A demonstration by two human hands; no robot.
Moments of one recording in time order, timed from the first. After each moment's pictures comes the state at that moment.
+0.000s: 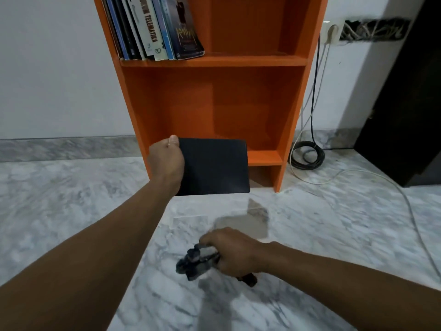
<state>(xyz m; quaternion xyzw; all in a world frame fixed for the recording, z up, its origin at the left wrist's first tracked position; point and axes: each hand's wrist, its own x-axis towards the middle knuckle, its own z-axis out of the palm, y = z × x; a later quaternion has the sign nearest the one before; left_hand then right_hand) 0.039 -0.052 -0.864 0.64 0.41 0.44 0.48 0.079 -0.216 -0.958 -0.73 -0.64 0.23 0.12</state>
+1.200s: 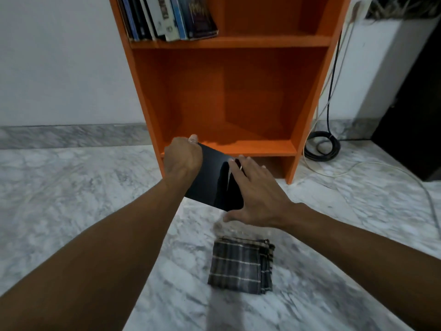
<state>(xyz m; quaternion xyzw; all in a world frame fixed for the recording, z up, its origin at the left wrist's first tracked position) 0.042 -0.046 -0.878 0.74 0.48 0.29 0.37 0.127 -0.198 -0.933 -0.81 -0.58 -0.03 0.09</state>
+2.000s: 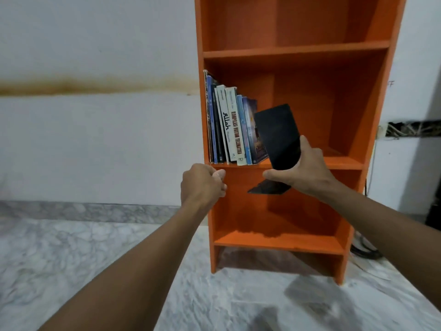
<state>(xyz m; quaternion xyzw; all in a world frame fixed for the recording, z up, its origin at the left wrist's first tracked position) -0.051 0.011 -0.693 0.75 0.36 0.44 0.34 0.147 -0.106 -0.682 -0.77 -0.44 -0.10 0.46</state>
